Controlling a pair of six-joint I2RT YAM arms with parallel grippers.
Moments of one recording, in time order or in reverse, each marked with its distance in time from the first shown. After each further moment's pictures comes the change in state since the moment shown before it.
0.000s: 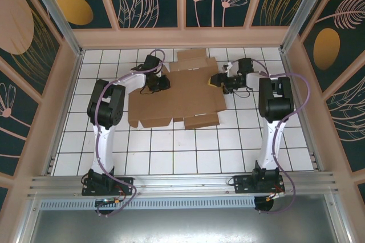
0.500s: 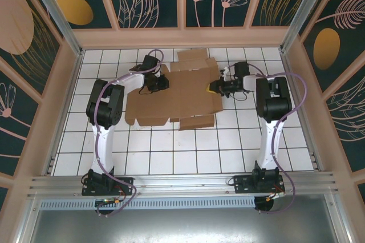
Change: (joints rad) left arm 0.012 -0.006 -0.017 0.024 0.010 -0.001; right arm 0.029 -0.014 -0.029 -0.032 0.026 0.057
